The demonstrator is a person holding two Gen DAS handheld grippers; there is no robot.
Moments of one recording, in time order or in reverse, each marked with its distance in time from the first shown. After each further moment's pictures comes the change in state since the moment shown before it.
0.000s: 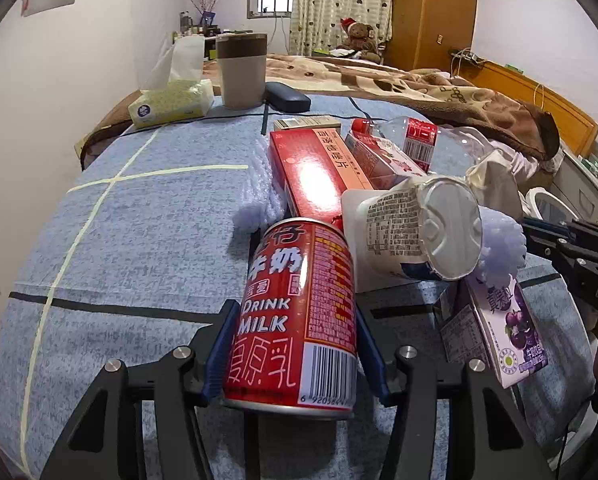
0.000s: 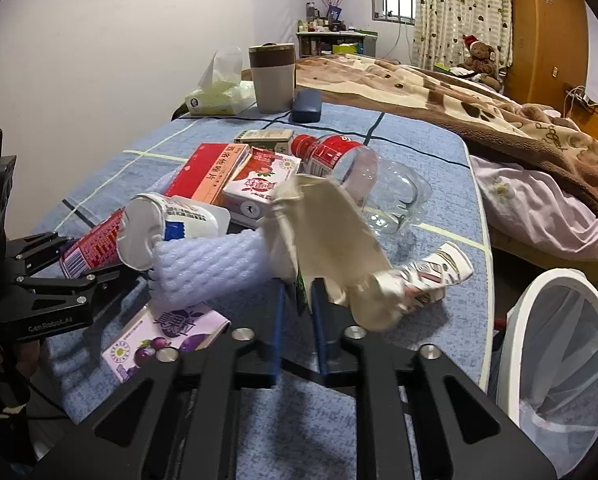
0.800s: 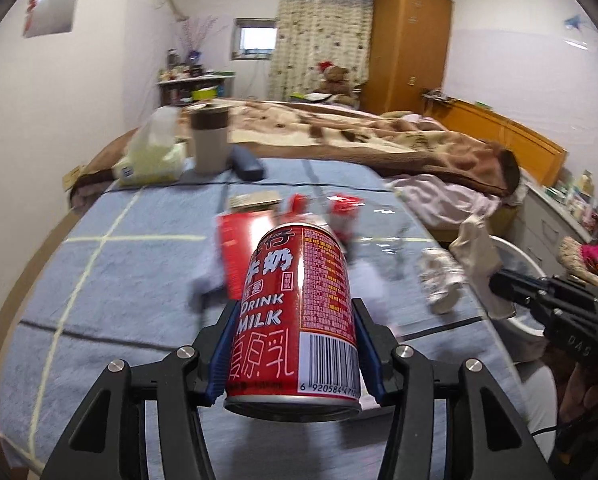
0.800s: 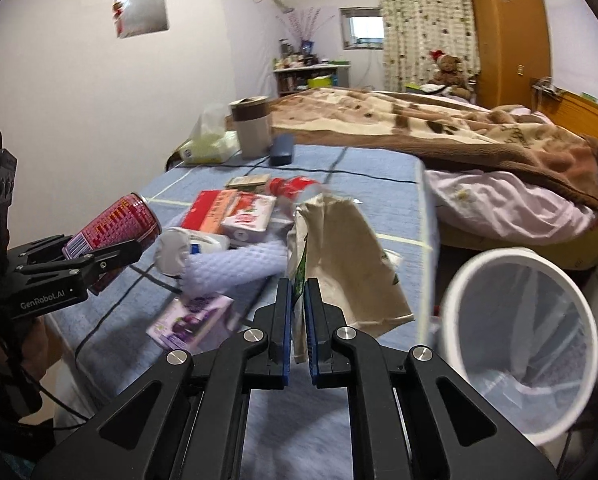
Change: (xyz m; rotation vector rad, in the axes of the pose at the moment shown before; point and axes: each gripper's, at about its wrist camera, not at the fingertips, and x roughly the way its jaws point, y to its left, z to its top) left arm -0.075 -0.048 0.025 0.013 -0.153 -0.110; right arm -0.063 -0.030 -0.012 0.108 -0.138 -0.054
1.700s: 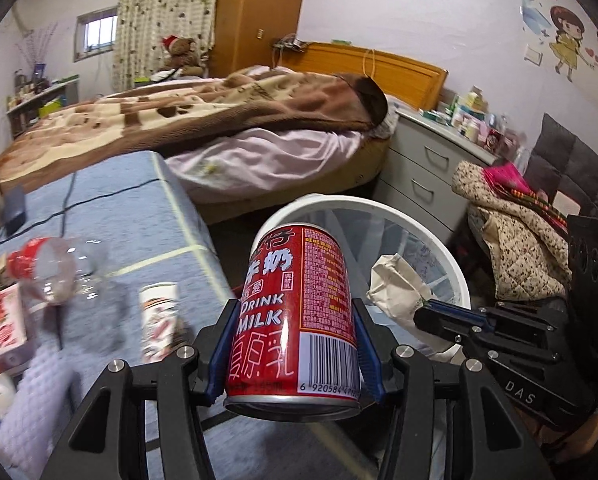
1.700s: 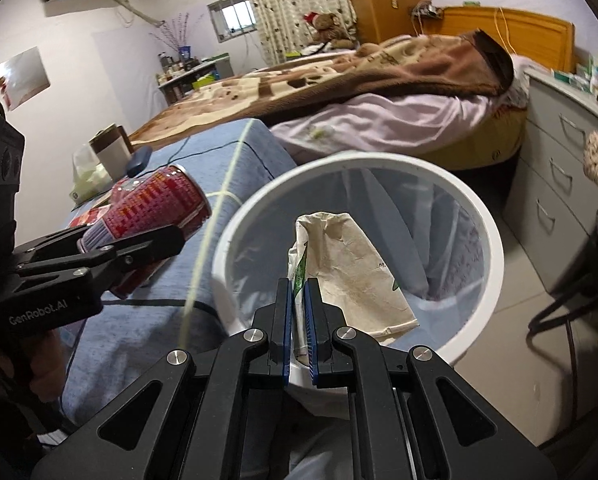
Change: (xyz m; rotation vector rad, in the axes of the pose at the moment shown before) left arm 0.112 -0.225 0.024 0.296 0.147 -0.394; right arm -0.010 -0.137 -0.053 0.349 0.051 -0.189
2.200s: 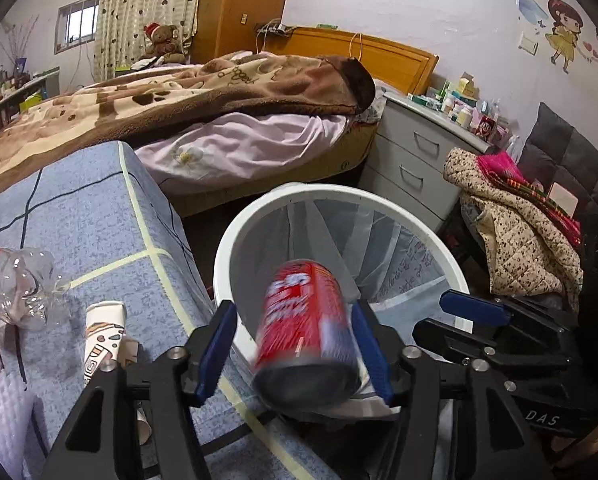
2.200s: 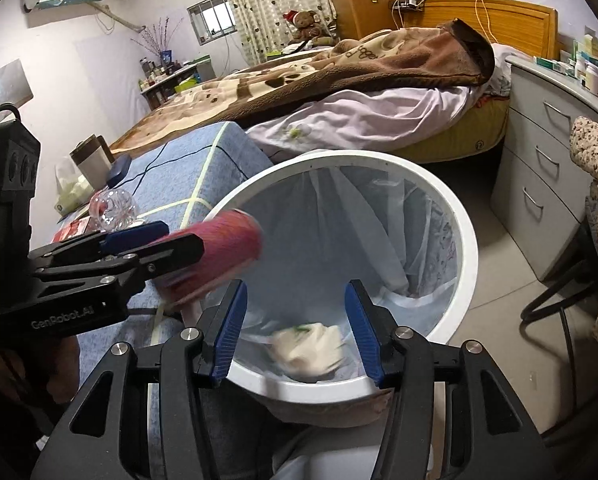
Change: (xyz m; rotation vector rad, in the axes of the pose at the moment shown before) left arm 0.035 -0.008 0.009 0.012 0.035 -0.053; right arm -0.005 -0.015 0.003 0.025 -0.005 -0.034
